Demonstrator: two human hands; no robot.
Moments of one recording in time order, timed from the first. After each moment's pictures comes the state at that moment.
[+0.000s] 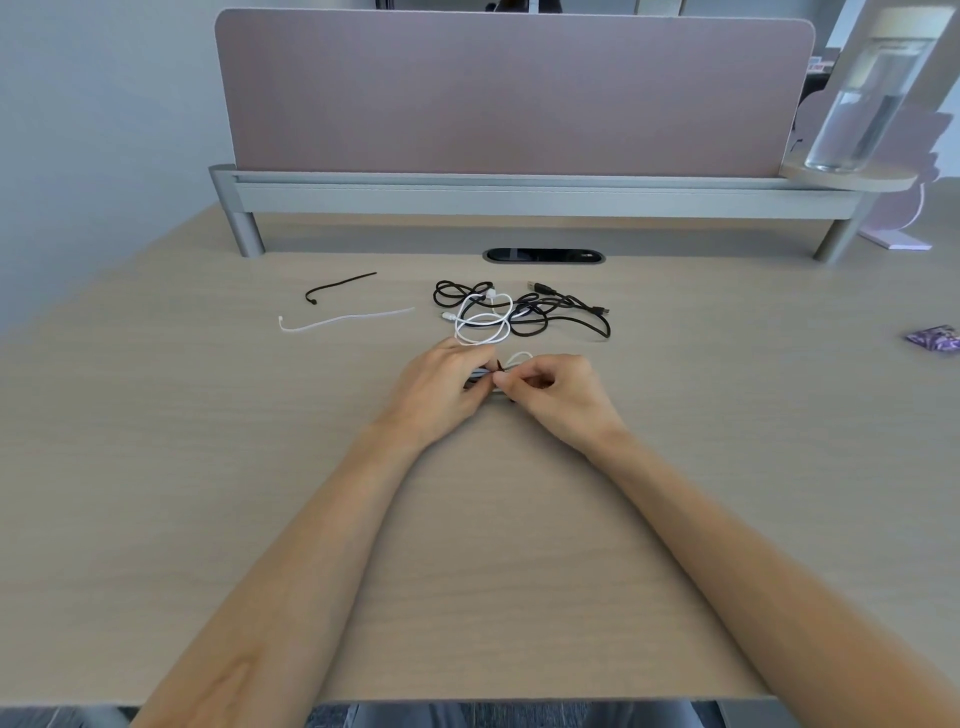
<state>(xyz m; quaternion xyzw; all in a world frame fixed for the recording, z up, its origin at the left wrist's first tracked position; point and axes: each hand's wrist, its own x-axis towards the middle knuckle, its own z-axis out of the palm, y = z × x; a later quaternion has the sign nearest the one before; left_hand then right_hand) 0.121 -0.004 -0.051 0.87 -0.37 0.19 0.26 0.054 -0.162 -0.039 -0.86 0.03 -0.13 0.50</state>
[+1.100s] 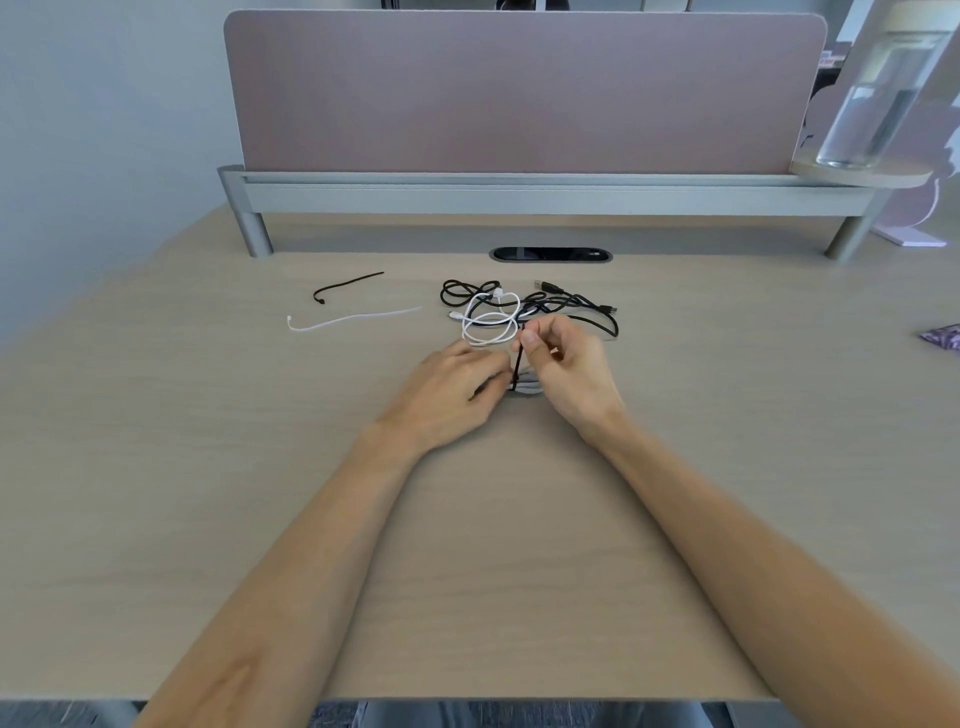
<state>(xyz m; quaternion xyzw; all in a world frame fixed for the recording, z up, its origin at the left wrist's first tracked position) 0.120 0.002 -0.051 0.87 -0.41 0.15 0.22 0.065 -0.155 -0.026 -0.80 -0.03 -0.21 0.56</state>
